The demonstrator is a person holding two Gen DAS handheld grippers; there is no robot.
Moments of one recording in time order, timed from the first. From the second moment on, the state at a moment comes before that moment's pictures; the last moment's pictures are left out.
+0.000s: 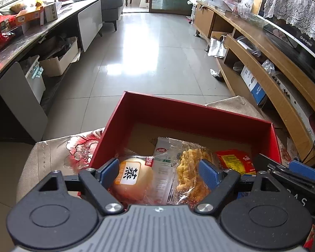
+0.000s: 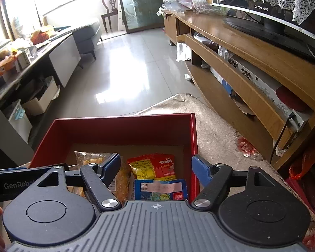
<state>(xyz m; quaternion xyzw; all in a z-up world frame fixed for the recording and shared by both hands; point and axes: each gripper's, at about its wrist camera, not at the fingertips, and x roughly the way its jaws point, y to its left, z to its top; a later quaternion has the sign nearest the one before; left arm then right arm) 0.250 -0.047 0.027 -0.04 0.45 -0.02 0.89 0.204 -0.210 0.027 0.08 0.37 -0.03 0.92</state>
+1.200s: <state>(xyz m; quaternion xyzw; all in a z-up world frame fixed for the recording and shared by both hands) 0.149 -0.069 -0.021 -0.03 0.53 -0.08 0.84 0.099 -0.217 0.016 0.04 0.42 -0.05 0.90</state>
